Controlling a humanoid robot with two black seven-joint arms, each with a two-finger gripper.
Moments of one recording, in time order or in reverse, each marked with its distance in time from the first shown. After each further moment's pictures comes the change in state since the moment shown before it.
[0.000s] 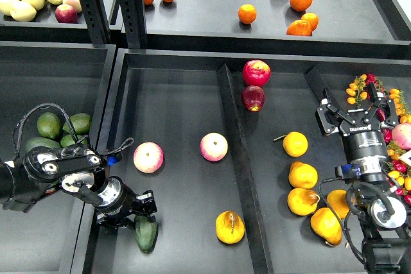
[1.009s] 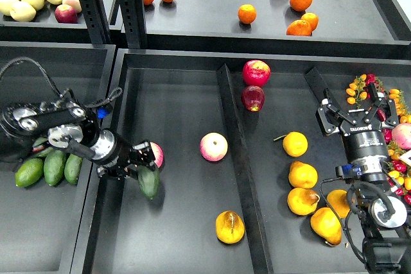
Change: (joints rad) left arm -0.182 0.156 -0.085 -0.064 -0.075 0.000 0.000; right arm 0.004 -0.002 -0.001 -0.007 0.002 0.000 -0.002
